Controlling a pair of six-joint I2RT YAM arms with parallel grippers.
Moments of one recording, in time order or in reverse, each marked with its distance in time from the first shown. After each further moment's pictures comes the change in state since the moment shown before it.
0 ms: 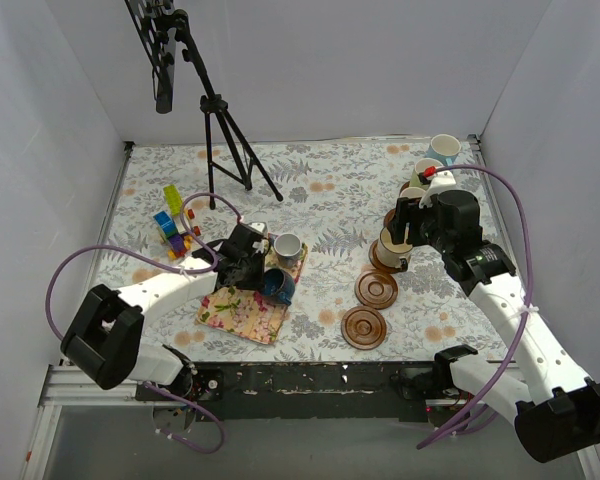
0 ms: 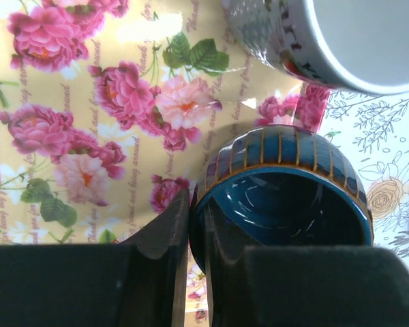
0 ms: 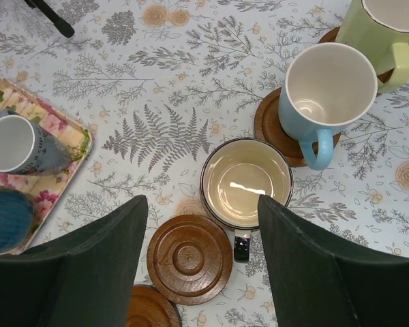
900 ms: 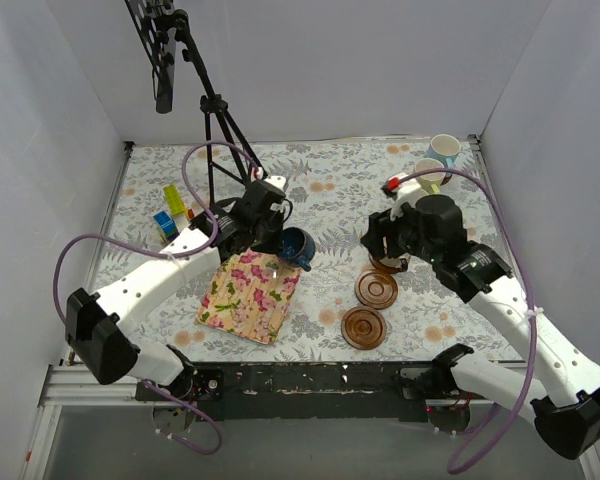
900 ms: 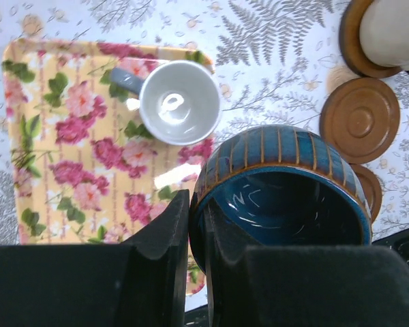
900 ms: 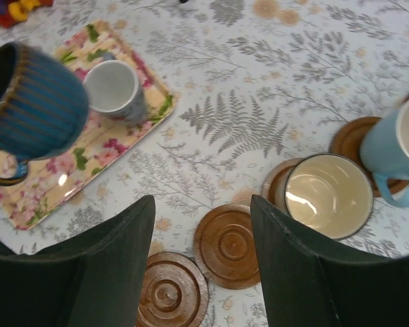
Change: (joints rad) left arm -0.125 0.003 0.502 -0.372 -0.162 0.010; right arm 0.168 -0.018 0.076 -0.086 -0.085 -0.077
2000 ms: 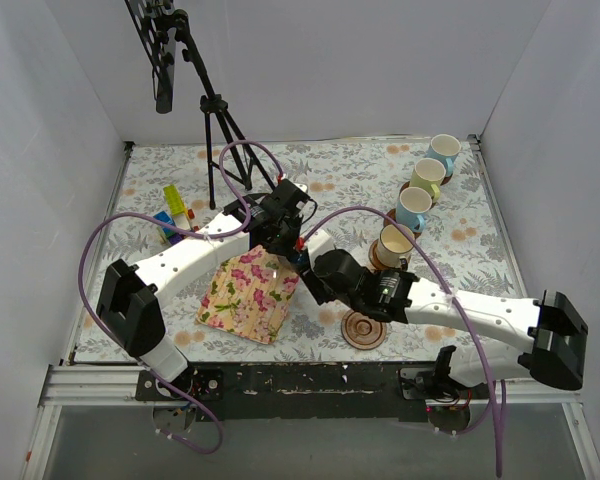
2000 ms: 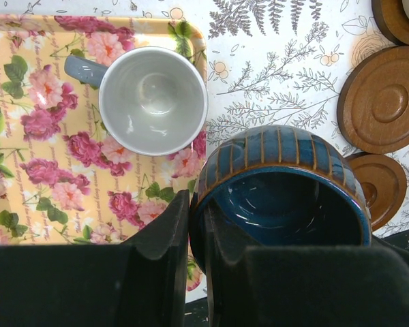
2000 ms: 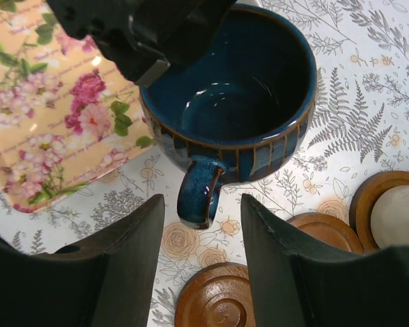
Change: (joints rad) left arm -0.046 0.235 0.145 -0.068 0.027 -0.001; right arm 0.677 0.299 -0.069 0.185 0.505 0.107
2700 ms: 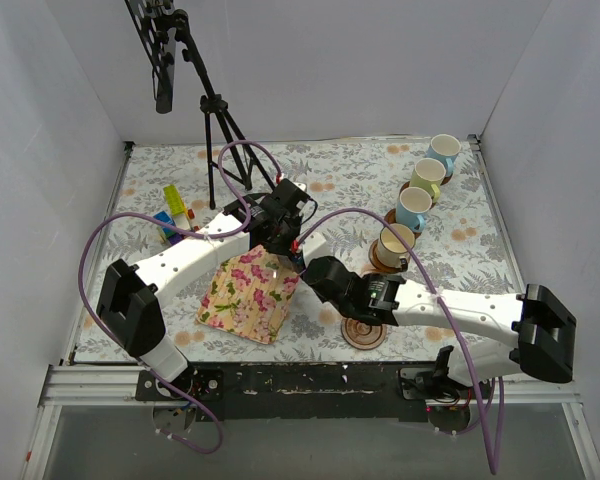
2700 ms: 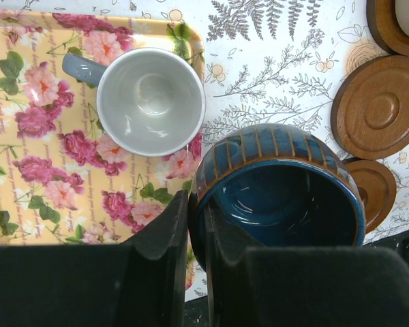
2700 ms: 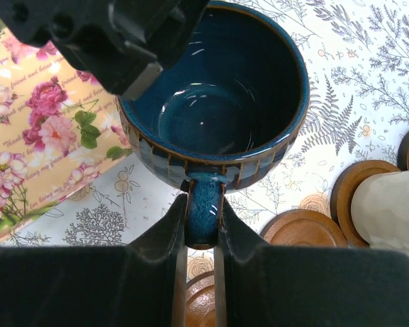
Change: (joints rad) left arm -0.002 0.001 0.000 0.008 0.013 -0.027; right arm 0.038 0.088 -0.001 0.032 0.165 0.019
